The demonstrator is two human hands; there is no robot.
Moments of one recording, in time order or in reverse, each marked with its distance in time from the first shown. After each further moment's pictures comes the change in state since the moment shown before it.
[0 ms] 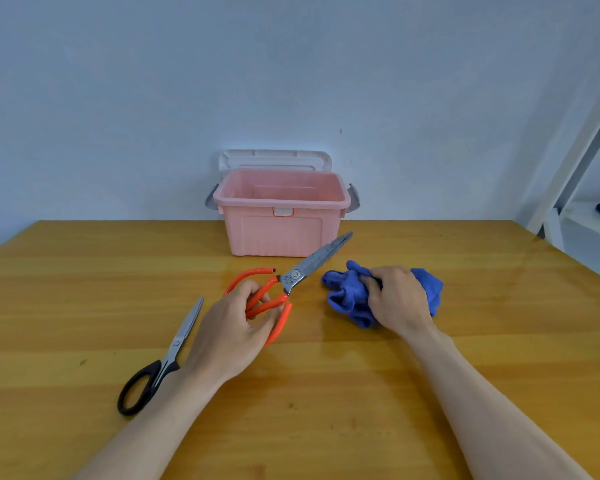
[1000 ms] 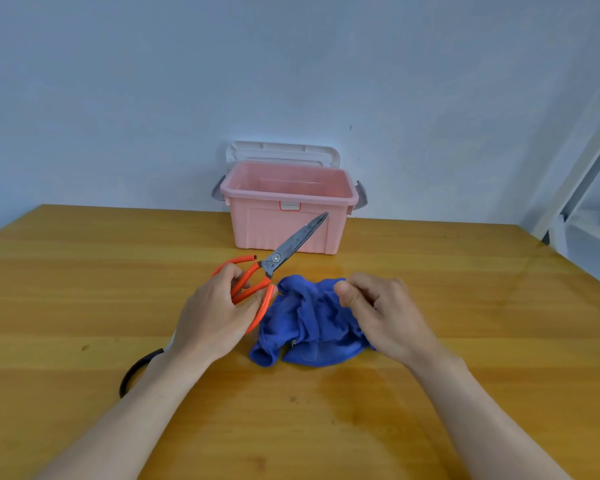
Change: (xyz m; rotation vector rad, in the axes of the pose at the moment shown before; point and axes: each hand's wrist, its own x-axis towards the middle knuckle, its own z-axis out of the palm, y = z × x) left_hand 0.007 -0.007 -0.017 0.089 0.073 -0.161; right_hand -0.042 -0.044 -0.026 0.412 -0.104 -0.384
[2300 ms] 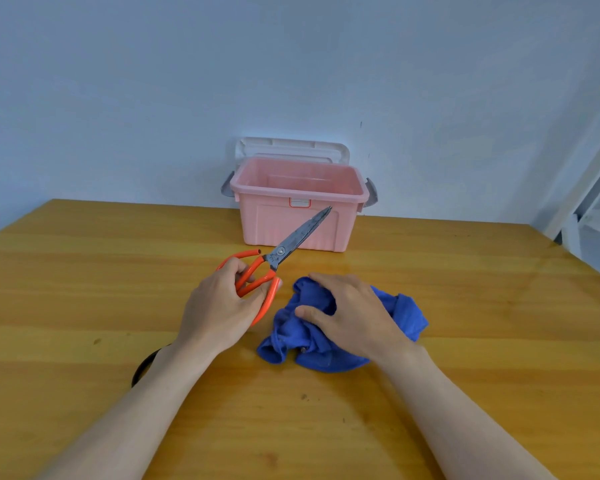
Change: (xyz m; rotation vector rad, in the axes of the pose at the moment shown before) left_hand 0.005 -0.003 -0.005 0.000 0.026 -0.022; right_hand 0.017 0.007 0.049 -0.276 -0.215 0.065
